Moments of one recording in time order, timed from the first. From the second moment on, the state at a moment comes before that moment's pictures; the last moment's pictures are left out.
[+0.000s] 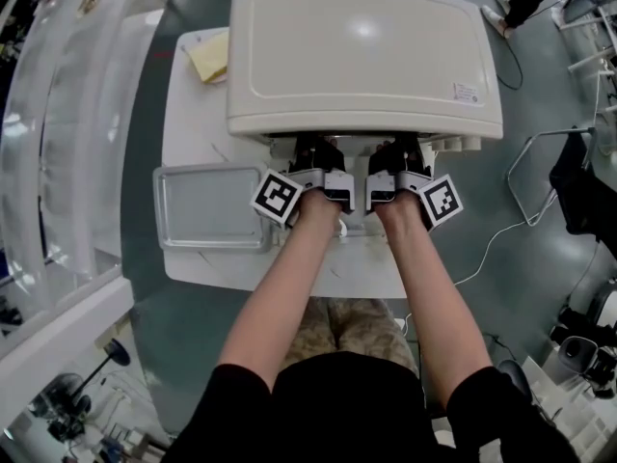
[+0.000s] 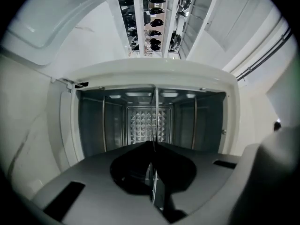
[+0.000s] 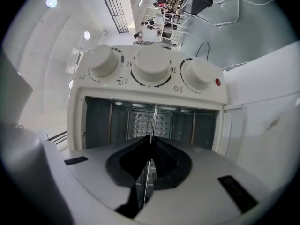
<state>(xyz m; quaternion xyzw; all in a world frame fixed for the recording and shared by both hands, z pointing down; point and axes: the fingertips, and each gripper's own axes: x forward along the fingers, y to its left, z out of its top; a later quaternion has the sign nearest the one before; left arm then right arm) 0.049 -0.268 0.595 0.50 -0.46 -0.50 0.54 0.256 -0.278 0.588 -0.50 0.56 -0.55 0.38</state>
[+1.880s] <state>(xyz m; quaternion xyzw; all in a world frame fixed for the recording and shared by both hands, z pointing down) 0.086 -0.036 0.545 0.50 -0.47 -0.53 0.51 0.294 -0.069 0.554 -0.42 0.60 -0.61 0.32</state>
